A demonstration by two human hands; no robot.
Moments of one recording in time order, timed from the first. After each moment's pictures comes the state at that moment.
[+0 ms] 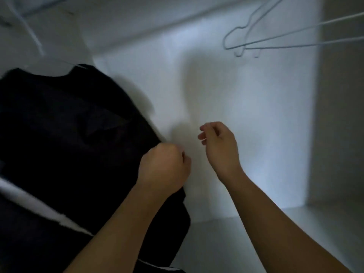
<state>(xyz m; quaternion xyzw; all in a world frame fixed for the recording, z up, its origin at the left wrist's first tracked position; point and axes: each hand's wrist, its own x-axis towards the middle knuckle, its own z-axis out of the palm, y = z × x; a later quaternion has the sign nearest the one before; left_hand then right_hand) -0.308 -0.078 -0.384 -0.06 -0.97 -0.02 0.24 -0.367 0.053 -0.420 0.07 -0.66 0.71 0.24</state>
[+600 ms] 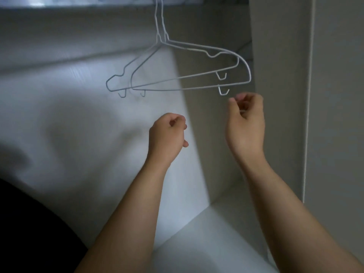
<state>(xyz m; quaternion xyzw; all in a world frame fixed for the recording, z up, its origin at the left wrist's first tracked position) -0.336 0.146 -0.343 -0.27 -0.77 -0.57 0.10 -0.242 0.271 -0.358 -0.16 -0.59 0.52 0.60</state>
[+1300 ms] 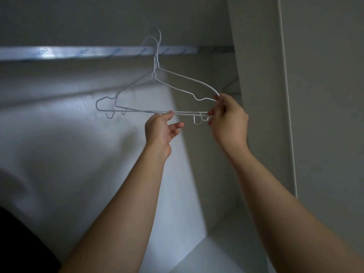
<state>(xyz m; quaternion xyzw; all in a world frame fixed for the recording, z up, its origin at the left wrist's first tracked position) -0.373 0.174 -0.264 -0.20 -0.52 -0.83 -0.05 -0.263 0.284 -0.288 -0.12 -0.64 0.41 0.64</state>
